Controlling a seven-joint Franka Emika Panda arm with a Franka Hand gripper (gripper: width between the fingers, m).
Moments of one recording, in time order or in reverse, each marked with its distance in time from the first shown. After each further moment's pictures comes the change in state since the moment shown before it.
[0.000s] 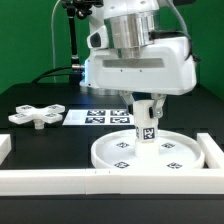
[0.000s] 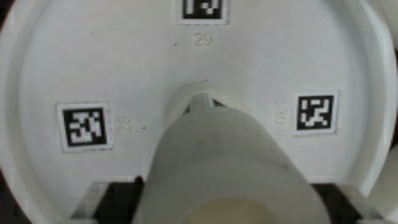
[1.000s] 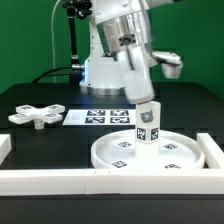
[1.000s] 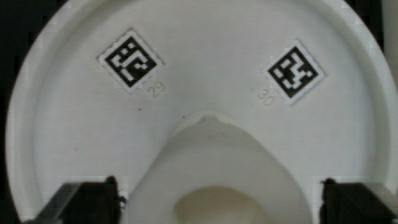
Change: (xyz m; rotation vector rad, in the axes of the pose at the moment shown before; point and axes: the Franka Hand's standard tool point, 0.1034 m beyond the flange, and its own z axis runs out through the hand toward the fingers) arm -0.005 -0.008 -0.002 0.027 -0.074 0.476
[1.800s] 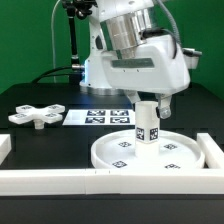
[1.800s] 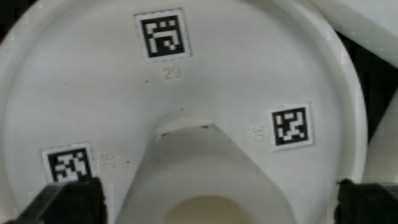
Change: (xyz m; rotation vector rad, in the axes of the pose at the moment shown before) arm 0.002 0.001 -0.001 -0.051 0.023 -0.660
